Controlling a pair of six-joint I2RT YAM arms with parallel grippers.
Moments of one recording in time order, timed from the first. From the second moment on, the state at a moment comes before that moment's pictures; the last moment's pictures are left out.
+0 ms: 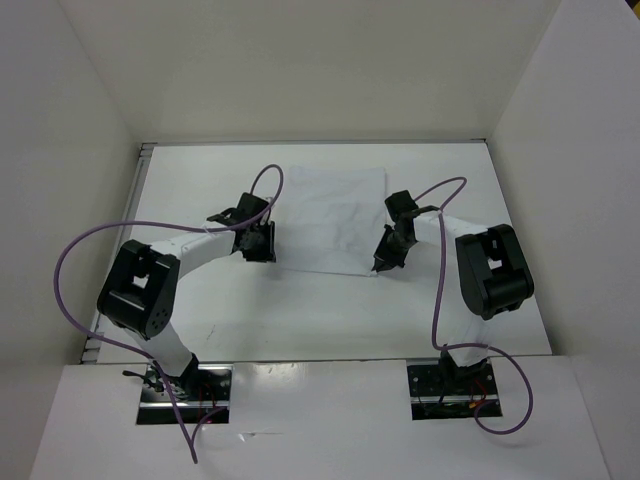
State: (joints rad) left arm -0.39 1.67 1.01 -0.38 0.05 -0.40; right arm 0.29 1.76 1.02 -0.56 -0.16 0.78
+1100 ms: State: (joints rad) left arm -0.38 1.78 1.04 -0.27 0.24 -0.42; right arm 0.23 1.76 1.20 -0.63 -0.08 0.69
